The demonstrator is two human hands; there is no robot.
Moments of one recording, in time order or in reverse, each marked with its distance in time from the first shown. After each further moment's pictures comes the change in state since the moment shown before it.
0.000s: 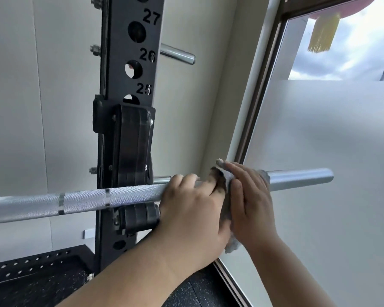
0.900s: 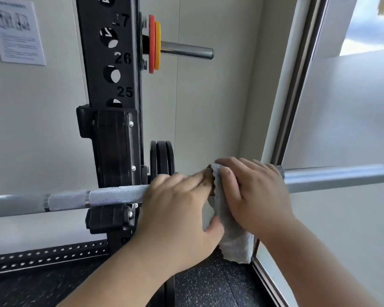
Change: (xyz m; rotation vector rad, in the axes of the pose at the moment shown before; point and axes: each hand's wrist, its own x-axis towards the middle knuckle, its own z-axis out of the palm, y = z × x) left_hand 0.010 0.023 -0.008 0.013 -0.057 -0.223; right_hand 0.037 0.018 -0.023 -0.193 -0.255 -0.047
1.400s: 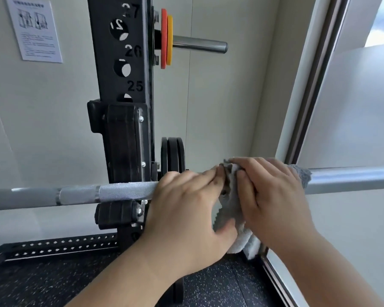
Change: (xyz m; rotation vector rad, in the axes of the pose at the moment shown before) left_hand -0.001 0.002 -0.001 -0.015 0.011 -0.009; right_hand -0.014 -0.001 0.004 0.108 0.089 -0.055
